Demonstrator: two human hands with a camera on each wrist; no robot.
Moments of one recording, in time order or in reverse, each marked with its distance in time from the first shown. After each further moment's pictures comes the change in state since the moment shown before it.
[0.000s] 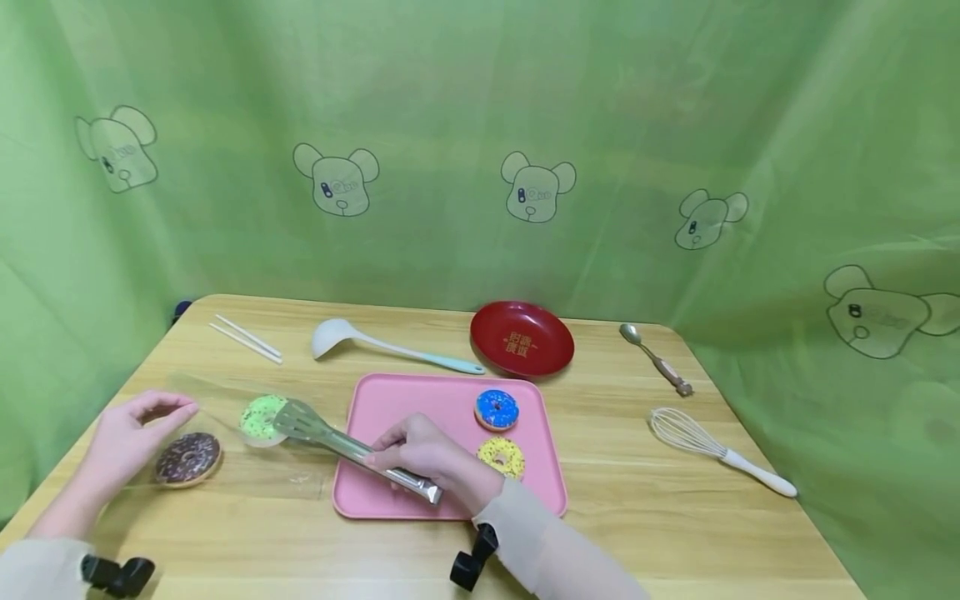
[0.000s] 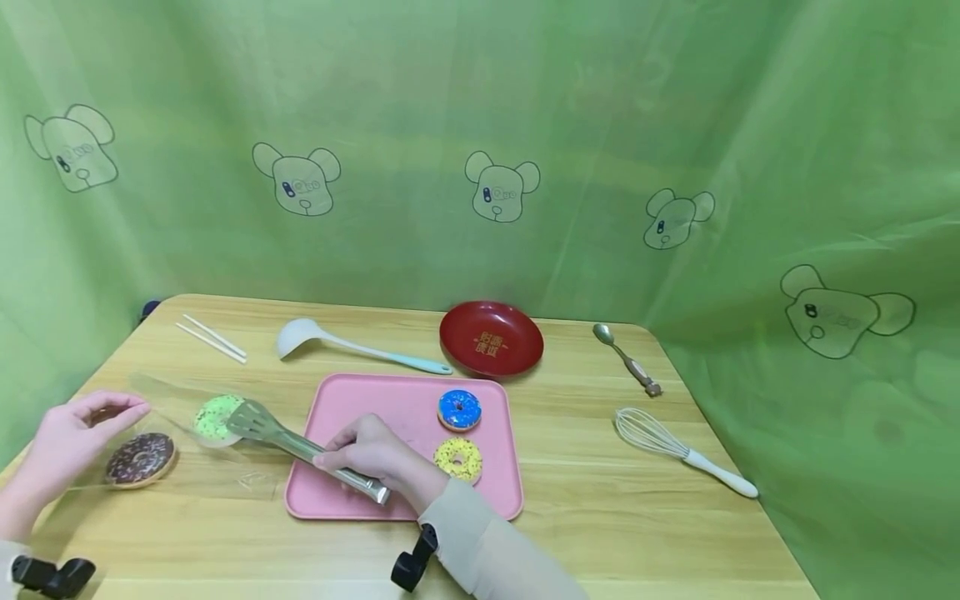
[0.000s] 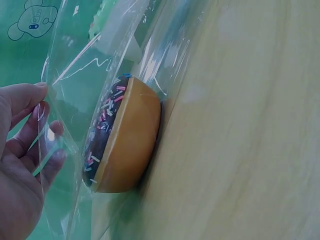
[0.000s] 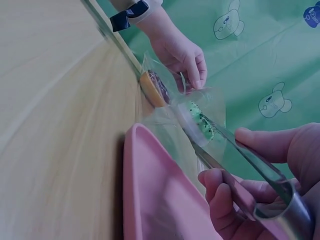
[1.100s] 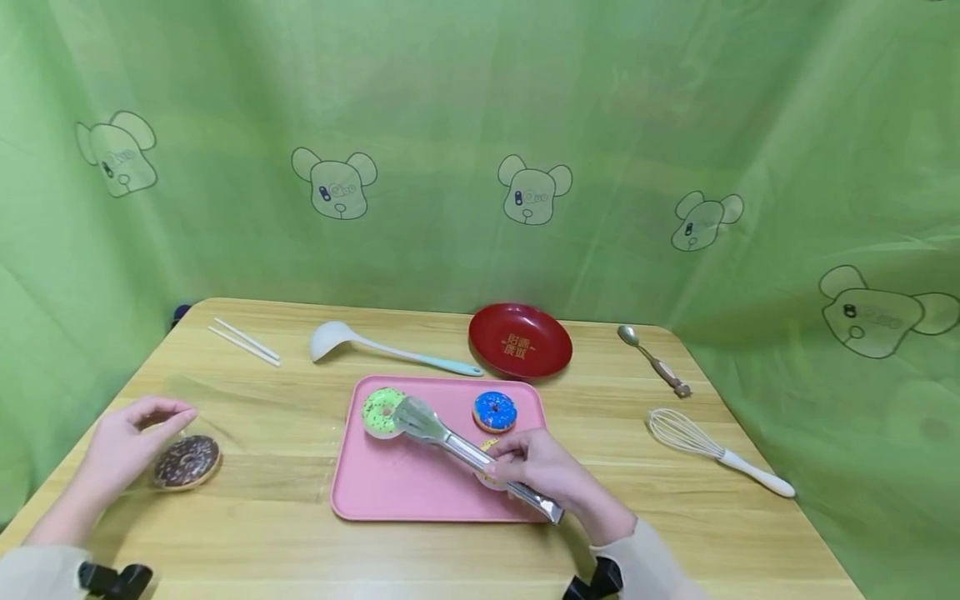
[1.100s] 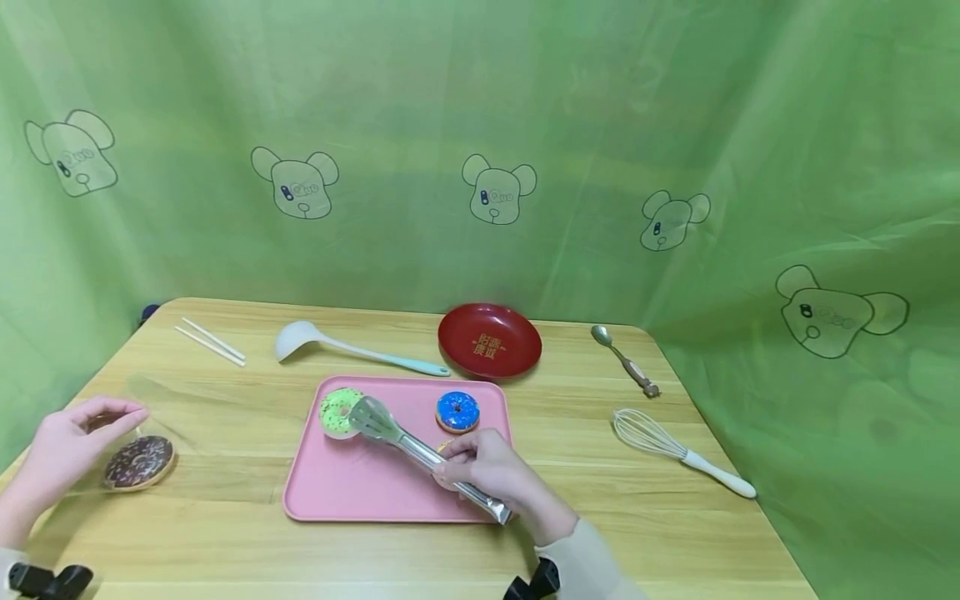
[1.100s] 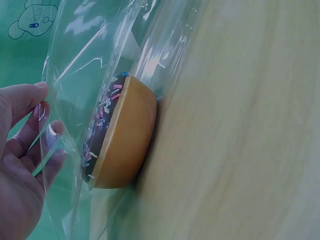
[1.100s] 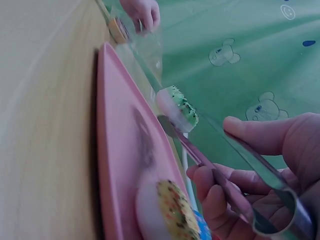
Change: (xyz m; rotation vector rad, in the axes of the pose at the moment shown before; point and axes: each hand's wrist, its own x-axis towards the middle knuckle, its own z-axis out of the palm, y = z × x) left_hand -0.004 -0.001 0.001 0.002 -0.006 -0.010; right_hand -0.085 0.036 -0.110 -0.159 0.106 -0.048
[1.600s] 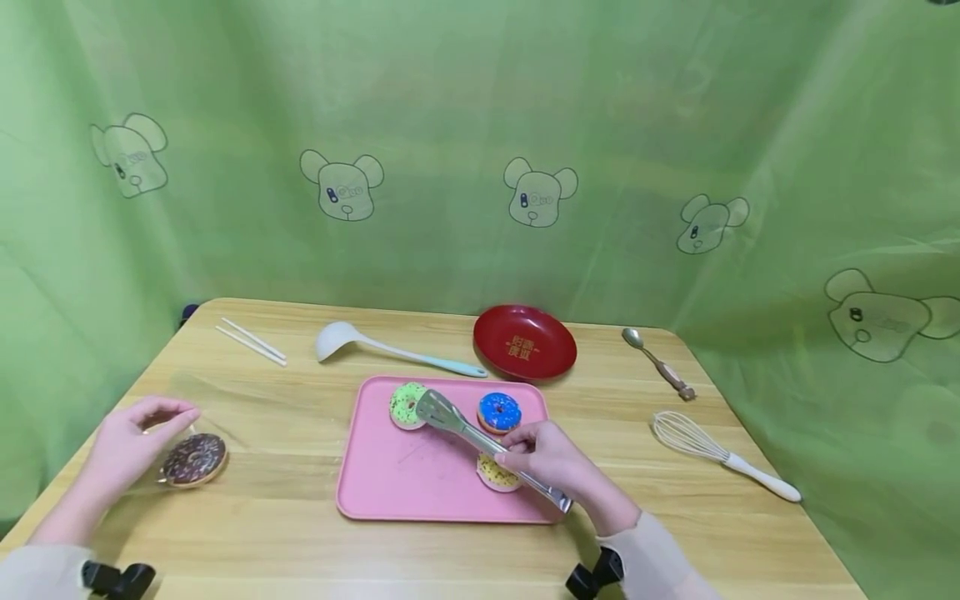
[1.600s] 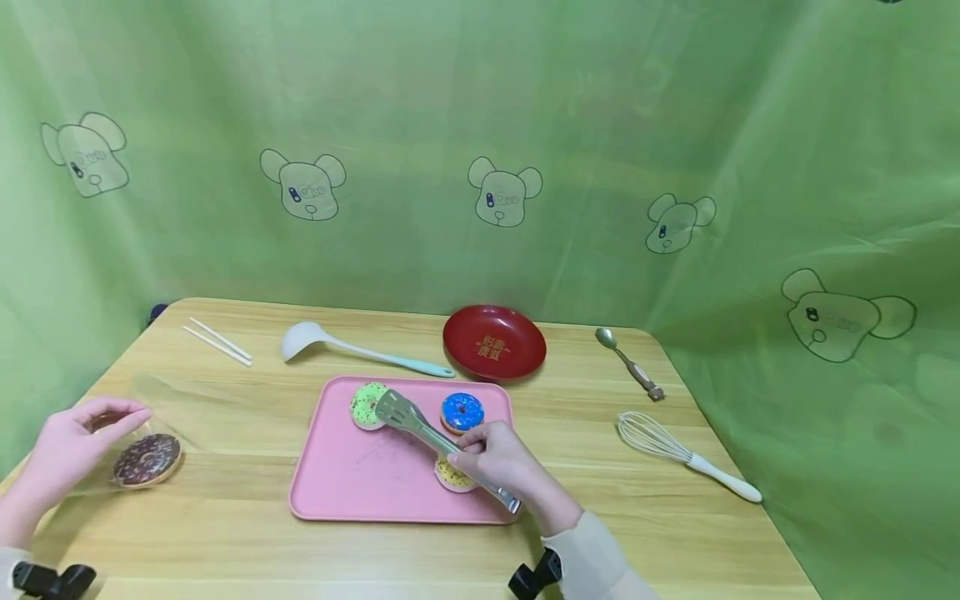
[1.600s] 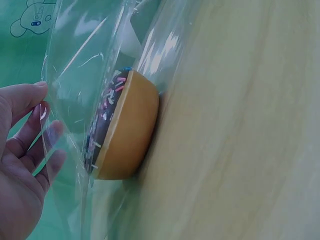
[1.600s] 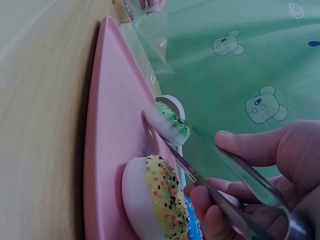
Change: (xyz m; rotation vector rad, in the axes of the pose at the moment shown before) left_hand -0.004 0.002 -0.005 0.010 0.029 0.014; right_hand 0.008 -0.002 -0.008 -0.192 0.142 0.037
